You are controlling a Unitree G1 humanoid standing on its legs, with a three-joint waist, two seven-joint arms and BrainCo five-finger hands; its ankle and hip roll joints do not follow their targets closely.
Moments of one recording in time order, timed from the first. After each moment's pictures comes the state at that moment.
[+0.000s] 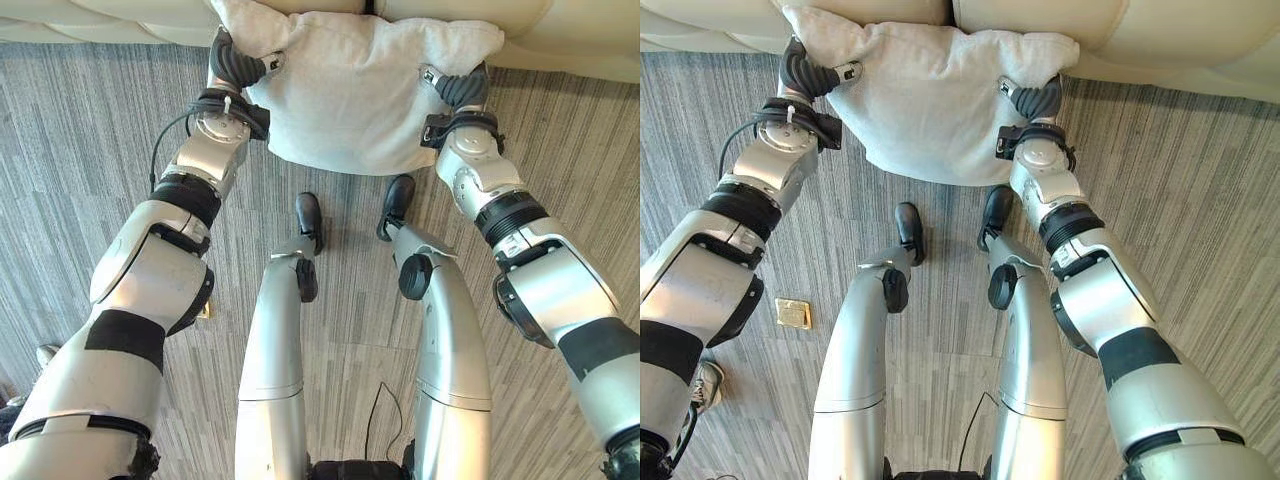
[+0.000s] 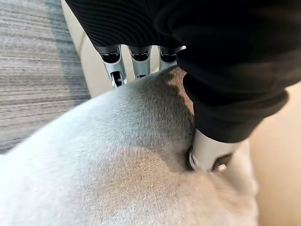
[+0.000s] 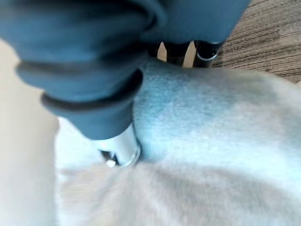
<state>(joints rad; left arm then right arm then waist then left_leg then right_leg) -1.35 0.51 -0.59 0.99 -0.50 -0.10 0.35 -1.32 -0.34 0.50 1.02 0.75 -0.15 -0.47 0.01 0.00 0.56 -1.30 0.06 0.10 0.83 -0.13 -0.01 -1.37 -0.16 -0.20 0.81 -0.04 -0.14</state>
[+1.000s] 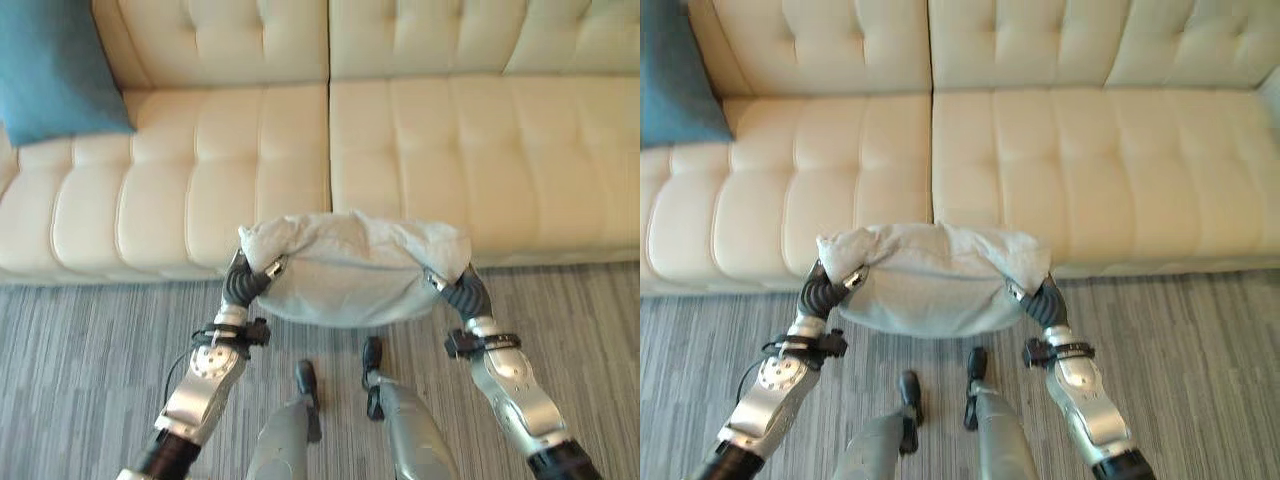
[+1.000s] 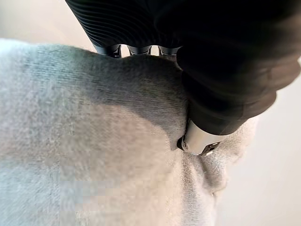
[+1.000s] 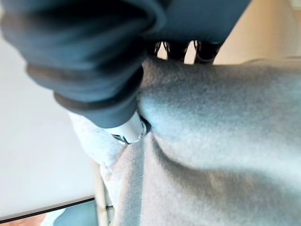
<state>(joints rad) 0.00 0.43 -0.23 -0.03 -0.37 -0.20 0.19 0.03 -0.42 0.25 -0.06 0.42 -0.16 -0.11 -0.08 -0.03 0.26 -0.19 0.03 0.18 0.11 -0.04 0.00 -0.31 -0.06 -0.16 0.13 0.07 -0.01</state>
